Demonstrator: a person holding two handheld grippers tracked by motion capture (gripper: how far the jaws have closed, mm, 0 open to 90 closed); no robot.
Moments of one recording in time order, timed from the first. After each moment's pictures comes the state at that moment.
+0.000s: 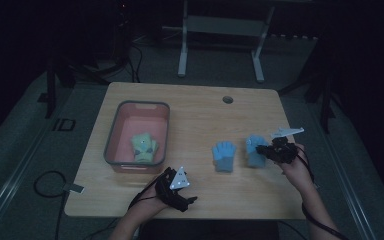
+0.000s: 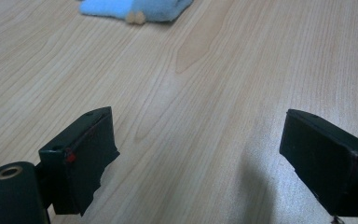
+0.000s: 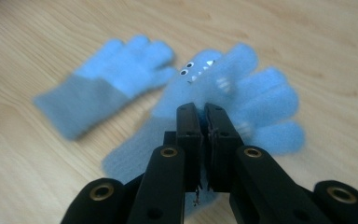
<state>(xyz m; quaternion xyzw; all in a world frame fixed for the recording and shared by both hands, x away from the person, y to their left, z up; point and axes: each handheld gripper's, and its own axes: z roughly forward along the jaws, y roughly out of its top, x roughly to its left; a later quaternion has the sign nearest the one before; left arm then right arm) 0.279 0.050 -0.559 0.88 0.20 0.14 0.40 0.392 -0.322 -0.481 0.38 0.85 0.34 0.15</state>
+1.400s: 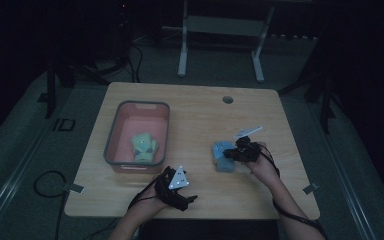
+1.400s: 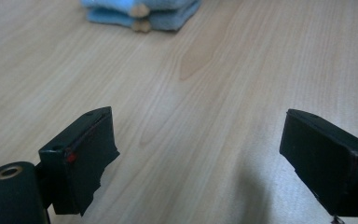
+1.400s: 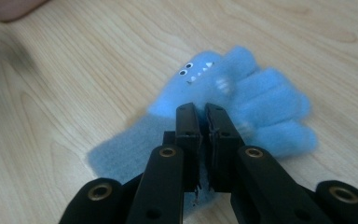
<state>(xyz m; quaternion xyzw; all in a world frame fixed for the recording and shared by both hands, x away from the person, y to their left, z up) 0.279 0.051 -0.557 0.88 0.20 0.15 0.41 0.411 -0.229 -0.522 0.34 0.88 0.32 0.07</state>
